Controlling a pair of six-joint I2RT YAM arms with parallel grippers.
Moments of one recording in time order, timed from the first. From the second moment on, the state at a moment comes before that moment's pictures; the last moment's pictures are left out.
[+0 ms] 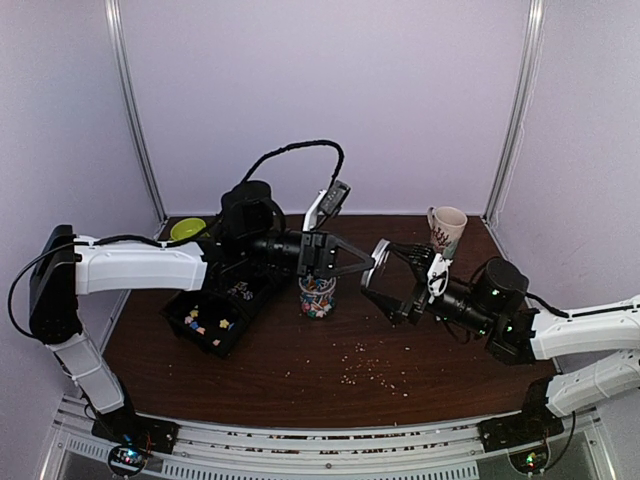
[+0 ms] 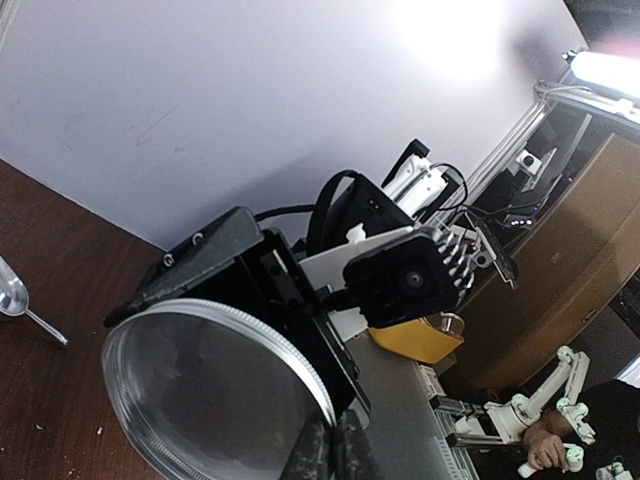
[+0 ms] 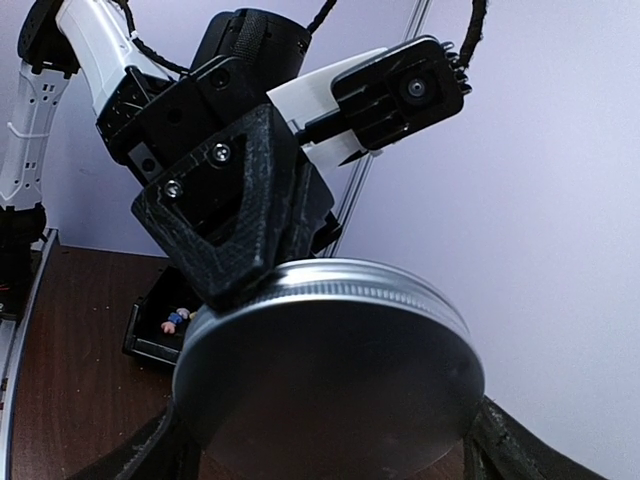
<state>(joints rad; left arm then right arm) -0.92 1.69 1.21 0.52 0.92 -0.68 0.93 1.14 0.47 0.82 -0.11 -0.34</state>
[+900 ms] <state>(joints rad) -0.70 1.45 0.98 0.17 0.46 -0.40 0.92 1.03 0.66 0.30 0.06 -0.31</state>
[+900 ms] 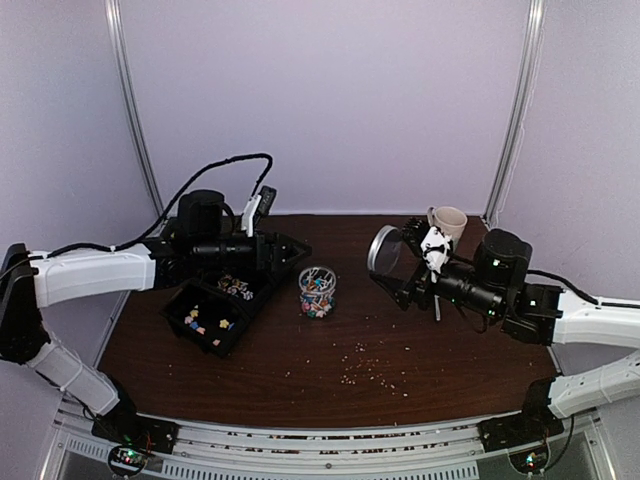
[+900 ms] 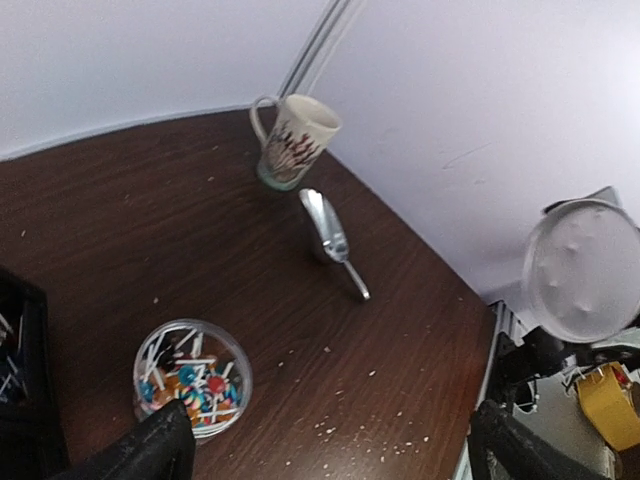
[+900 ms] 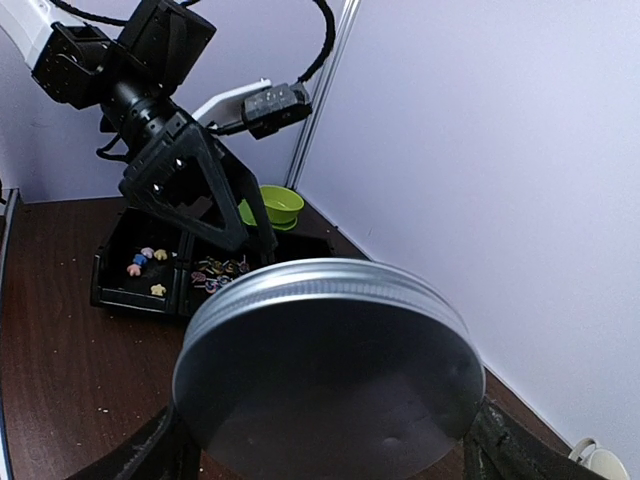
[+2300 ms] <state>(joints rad) -0.66 1.95 1.12 0.45 0.64 -0.58 0.92 1.00 0.76 0.00 0.10 -0.26</state>
